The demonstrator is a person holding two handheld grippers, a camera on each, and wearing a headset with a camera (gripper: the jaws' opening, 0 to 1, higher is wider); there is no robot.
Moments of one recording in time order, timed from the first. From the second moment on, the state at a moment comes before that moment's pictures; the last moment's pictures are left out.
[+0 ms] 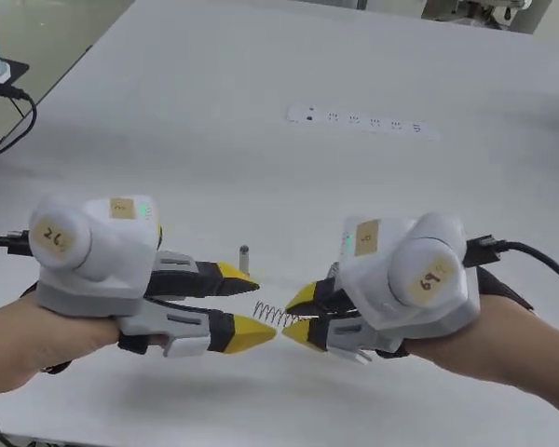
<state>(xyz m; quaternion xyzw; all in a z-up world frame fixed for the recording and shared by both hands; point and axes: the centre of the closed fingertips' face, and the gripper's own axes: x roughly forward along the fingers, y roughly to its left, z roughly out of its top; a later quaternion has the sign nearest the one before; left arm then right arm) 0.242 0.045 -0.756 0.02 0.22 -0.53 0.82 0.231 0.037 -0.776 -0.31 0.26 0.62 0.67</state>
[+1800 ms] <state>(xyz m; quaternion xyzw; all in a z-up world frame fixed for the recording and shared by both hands) 0.227 0.026 -0.752 0.06 0.19 -0.58 0.79 0.225 0.021 -0.769 -0.34 0.22 0.65 0.65</state>
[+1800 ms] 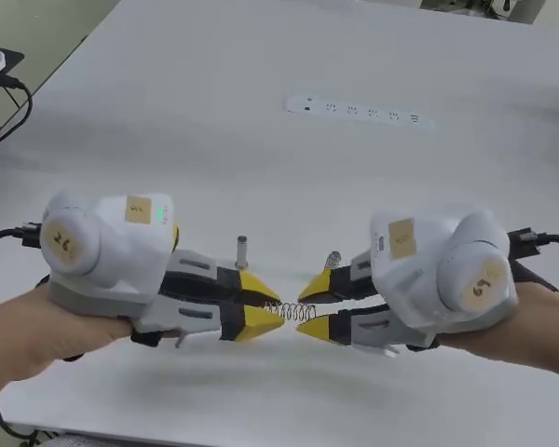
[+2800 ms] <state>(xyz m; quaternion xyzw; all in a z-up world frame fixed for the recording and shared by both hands) 0.227 0.026 -0.743 0.05 0.18 -0.59 0.79 0.224 0.023 -0.740 -0.31 0.21 0.67 0.64</state>
